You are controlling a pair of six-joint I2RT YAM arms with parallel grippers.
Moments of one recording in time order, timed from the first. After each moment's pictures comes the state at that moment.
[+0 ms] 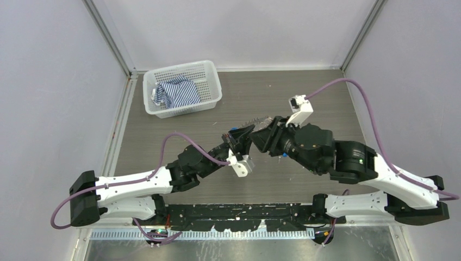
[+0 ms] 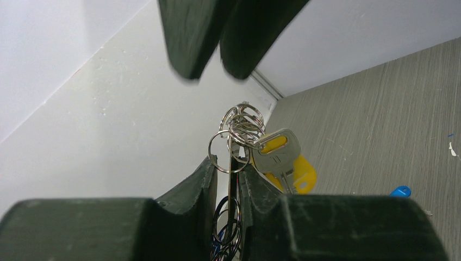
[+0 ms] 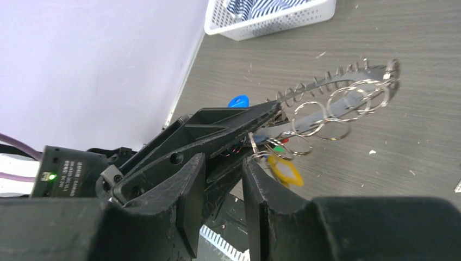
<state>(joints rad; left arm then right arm) -1.22 1.09 0.73 0.64 -0.12 0.88 1.29 0.95 1.39 -0.75 0.59 0.85</state>
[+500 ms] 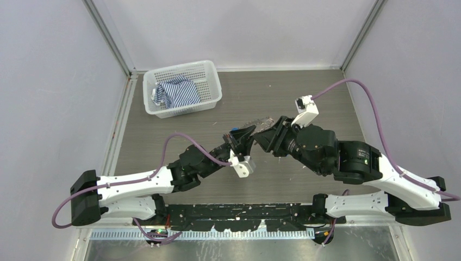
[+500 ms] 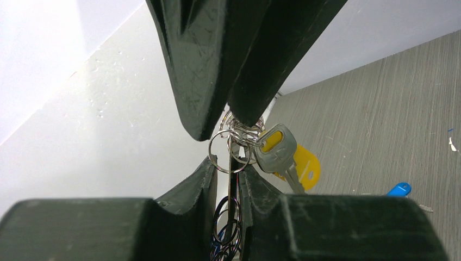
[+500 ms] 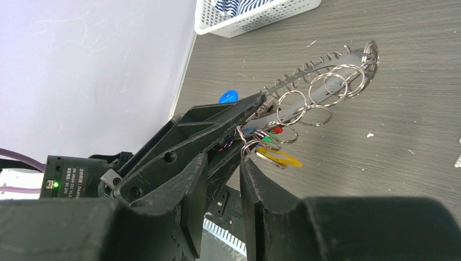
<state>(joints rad) -1.22 1.11 0.73 0.64 -0.11 0.89 1.29 0.96 1.41 -0.83 0.61 0.97</state>
